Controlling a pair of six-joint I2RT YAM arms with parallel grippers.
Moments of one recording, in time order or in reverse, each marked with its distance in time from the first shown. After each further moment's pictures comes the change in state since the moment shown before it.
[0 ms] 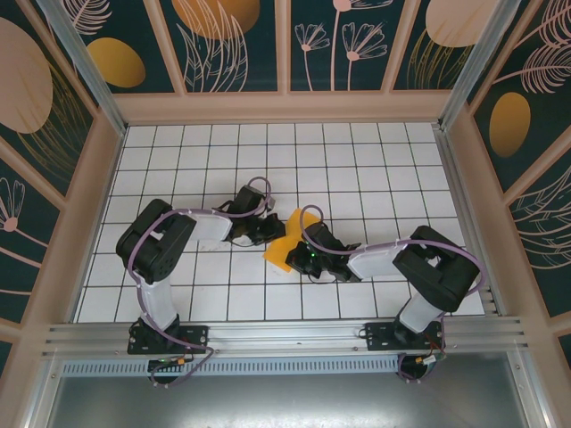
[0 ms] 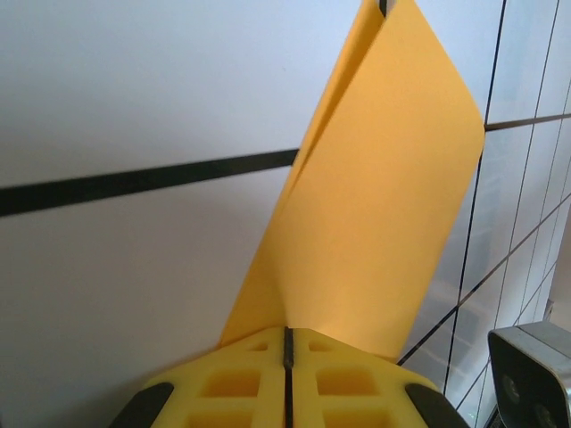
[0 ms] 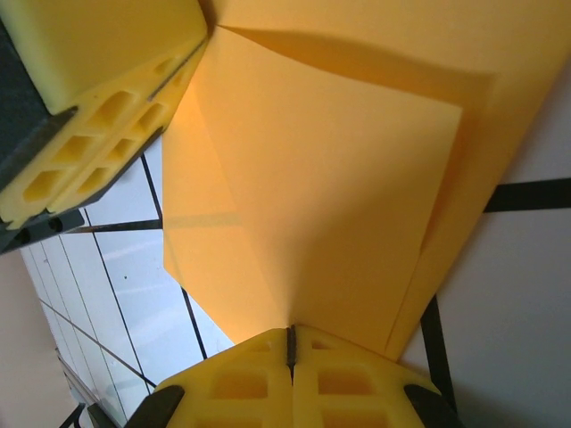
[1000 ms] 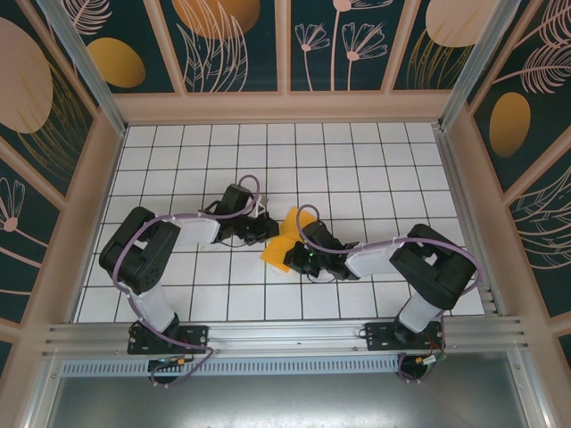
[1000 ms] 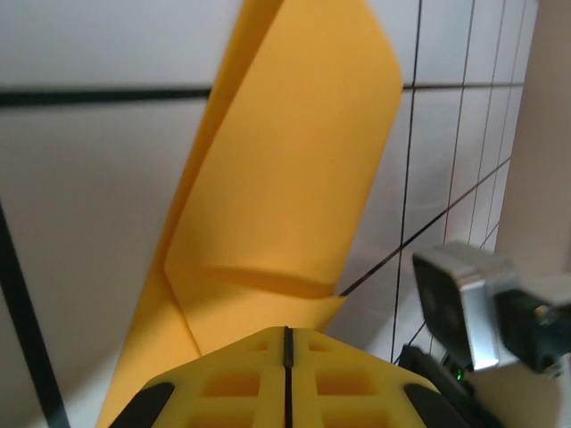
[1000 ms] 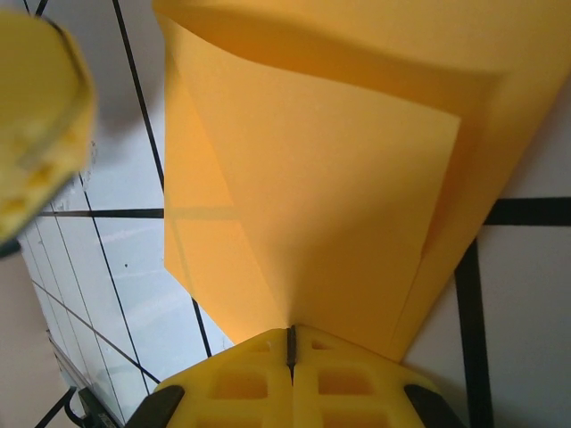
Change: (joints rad) left arm 0.039 -0.113 -0.085 0.005 0.132 0.018; right arm 0.000 0.024 0.021 0.003 -0.030 -0.052
